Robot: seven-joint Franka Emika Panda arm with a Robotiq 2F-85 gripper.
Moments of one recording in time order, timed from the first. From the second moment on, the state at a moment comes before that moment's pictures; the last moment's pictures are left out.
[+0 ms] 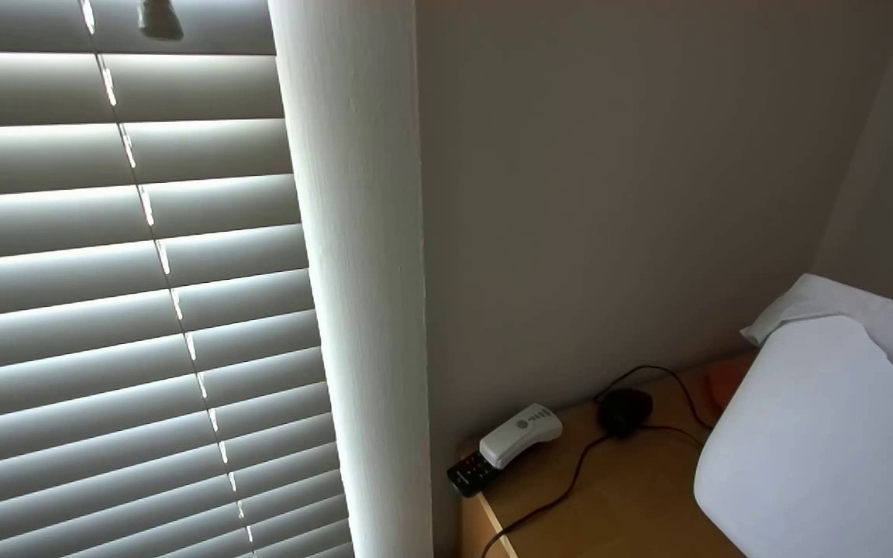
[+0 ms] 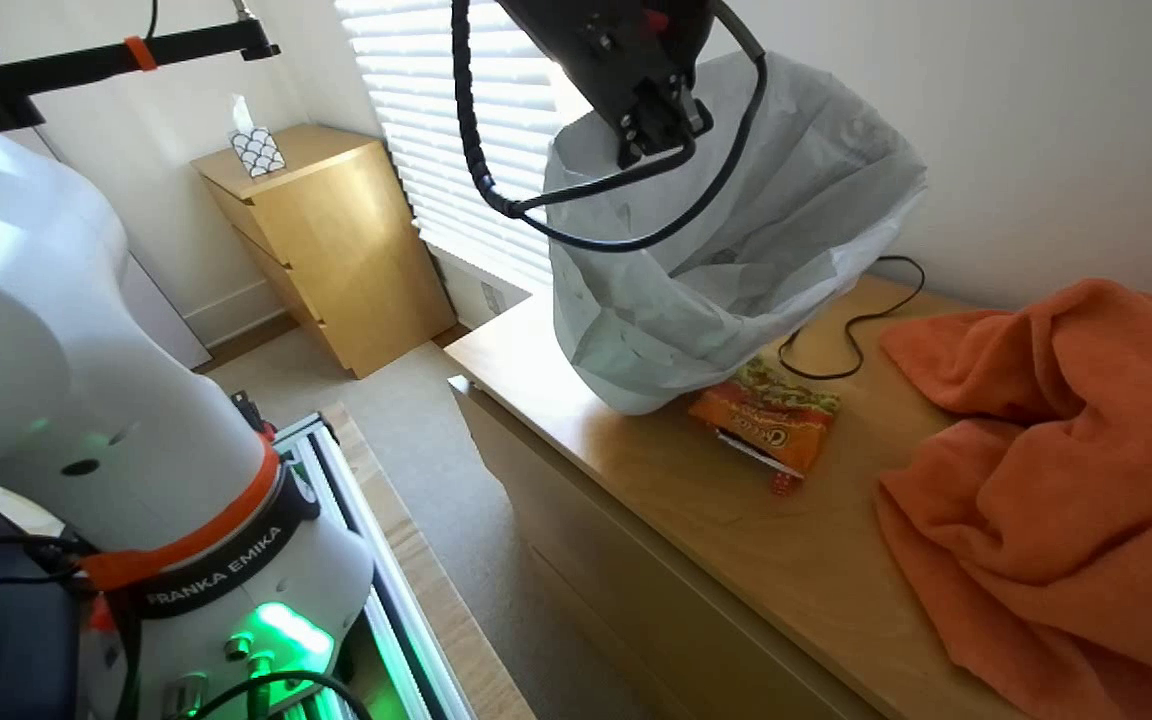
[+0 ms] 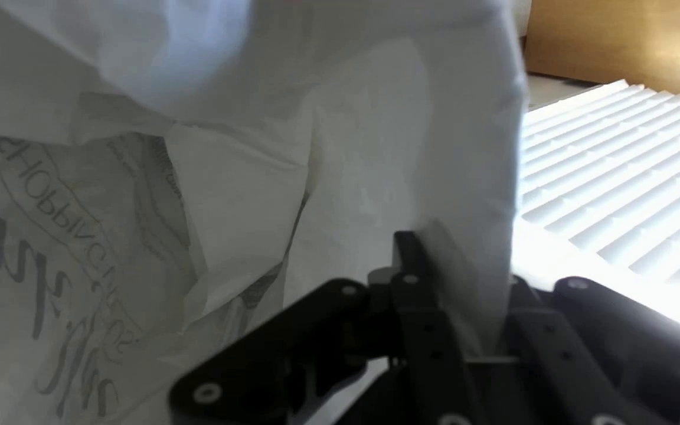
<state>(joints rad) -0.07 -0.42 -0.32 -2.54 0.53 2.02 -0.60</state>
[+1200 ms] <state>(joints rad) -0.12 -0.35 -0.37 -2.51 0.63 1.91 -0.71</state>
